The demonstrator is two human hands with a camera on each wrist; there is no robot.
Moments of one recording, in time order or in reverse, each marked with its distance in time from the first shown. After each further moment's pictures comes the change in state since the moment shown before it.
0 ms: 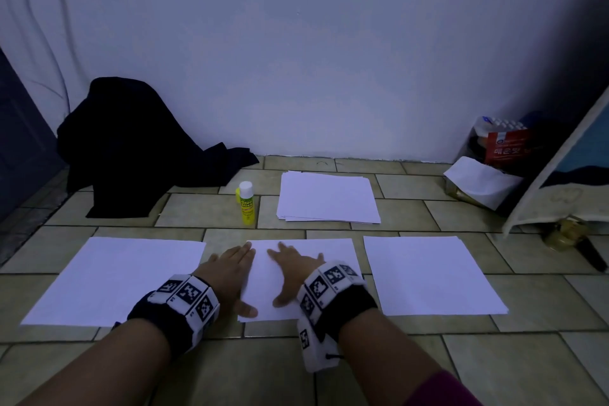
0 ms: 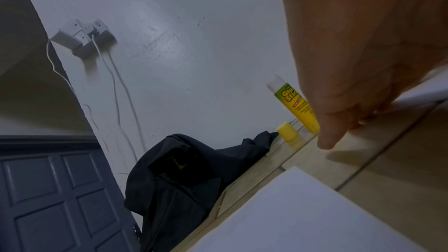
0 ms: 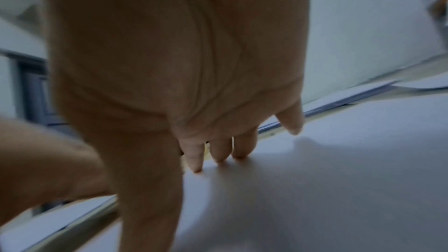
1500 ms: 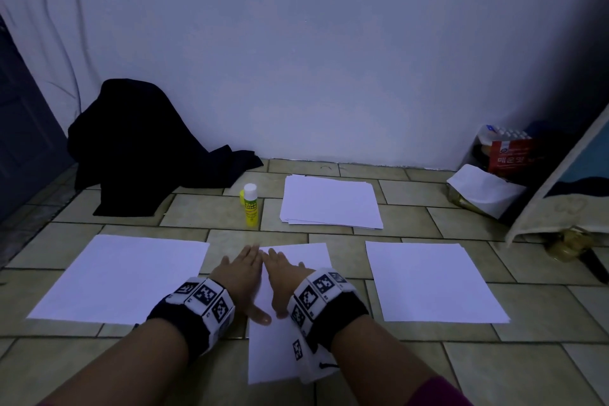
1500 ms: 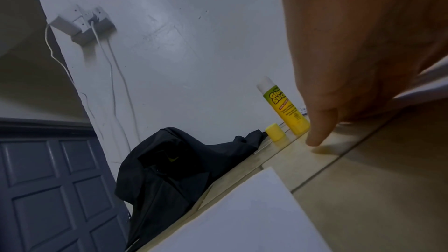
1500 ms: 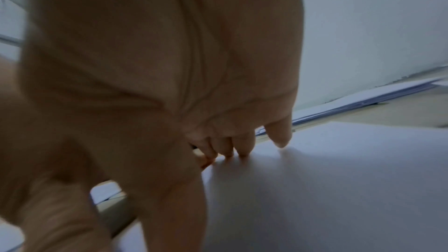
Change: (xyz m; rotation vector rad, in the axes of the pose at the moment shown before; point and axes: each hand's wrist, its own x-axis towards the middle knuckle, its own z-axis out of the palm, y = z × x) left_hand 0.001 0.017 -0.003 -0.031 -0.021 -0.014; right_hand -0.007 -0.023 0.000 0.020 -0.001 -0.062
